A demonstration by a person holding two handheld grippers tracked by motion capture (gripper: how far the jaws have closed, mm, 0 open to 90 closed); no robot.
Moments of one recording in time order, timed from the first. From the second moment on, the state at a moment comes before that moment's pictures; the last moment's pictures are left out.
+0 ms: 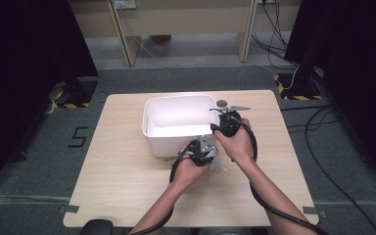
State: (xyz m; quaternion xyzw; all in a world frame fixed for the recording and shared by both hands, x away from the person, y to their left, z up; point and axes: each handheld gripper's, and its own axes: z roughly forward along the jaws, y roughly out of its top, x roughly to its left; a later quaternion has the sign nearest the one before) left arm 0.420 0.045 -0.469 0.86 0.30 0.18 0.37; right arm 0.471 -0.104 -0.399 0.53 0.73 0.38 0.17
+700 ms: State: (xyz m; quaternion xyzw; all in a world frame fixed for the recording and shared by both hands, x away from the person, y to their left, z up) left arm 0.364 0.193 -0.441 0.83 0.38 0.21 0.35; right arm 0.480 -0.101 -0.401 0.54 0.74 0.37 0.17
